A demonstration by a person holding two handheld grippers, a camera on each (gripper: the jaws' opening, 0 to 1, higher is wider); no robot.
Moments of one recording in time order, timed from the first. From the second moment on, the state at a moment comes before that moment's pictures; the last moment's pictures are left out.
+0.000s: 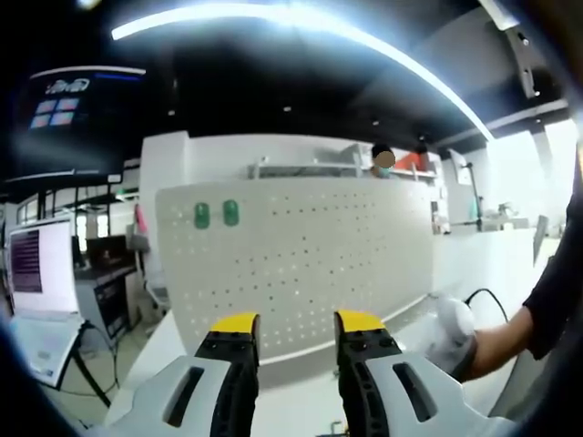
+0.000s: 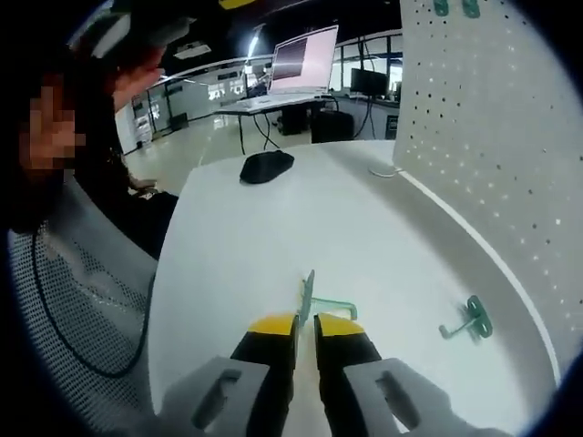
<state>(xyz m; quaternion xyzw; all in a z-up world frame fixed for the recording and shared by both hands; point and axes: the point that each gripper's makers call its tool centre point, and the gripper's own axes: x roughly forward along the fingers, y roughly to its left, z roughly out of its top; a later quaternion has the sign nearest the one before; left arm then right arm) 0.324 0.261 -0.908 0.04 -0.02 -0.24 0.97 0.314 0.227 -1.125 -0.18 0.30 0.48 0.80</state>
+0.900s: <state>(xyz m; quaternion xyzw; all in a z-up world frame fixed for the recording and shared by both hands) 0.324 0.259 -0.909 0.04 -0.02 -0.24 0.97 0.335 0.232 -1.108 -0.17 0.26 0.47 0.82</state>
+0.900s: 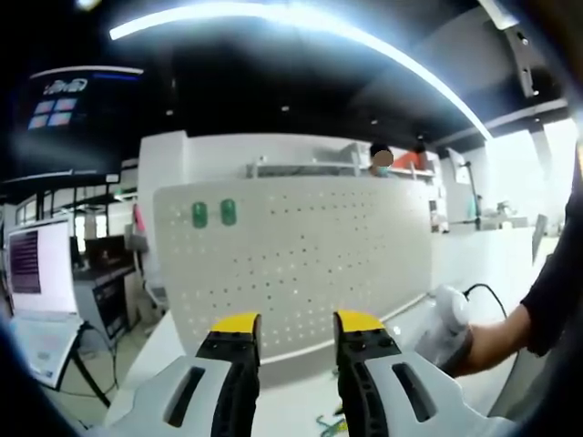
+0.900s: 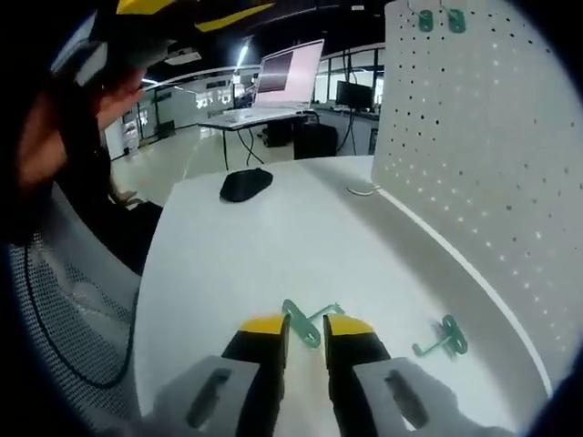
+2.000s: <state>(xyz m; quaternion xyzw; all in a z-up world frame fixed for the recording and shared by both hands) 0.324 0.257 -0.913 0.04 -0.01 -0.25 0.97 0.310 0.239 -1.096 -0.27 0.20 0.55 0.76</state>
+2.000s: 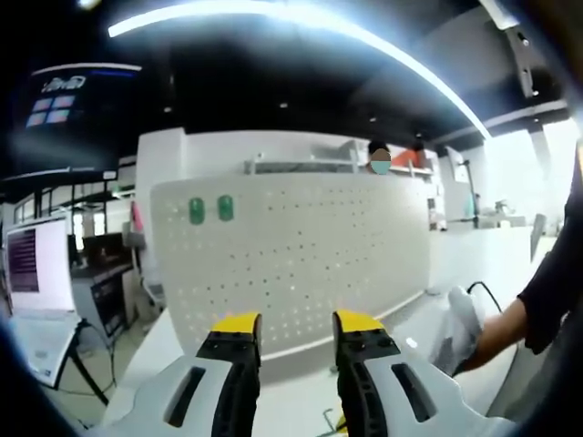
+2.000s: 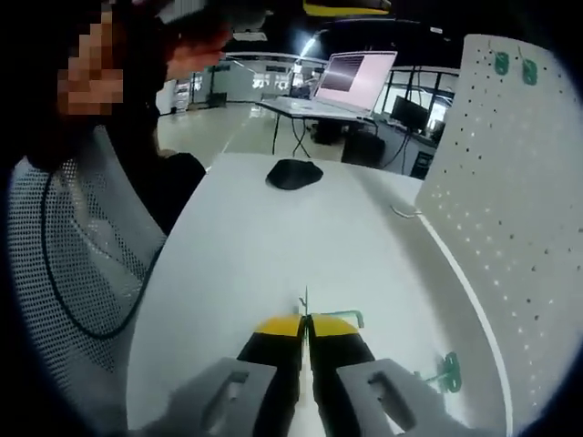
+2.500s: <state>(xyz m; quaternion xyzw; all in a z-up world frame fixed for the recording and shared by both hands) 0.327 0.250 -0.941 0.04 0.05 -0.27 0.96 0.294 0.239 -1.056 -0.29 0.15 0.56 0.76</state>
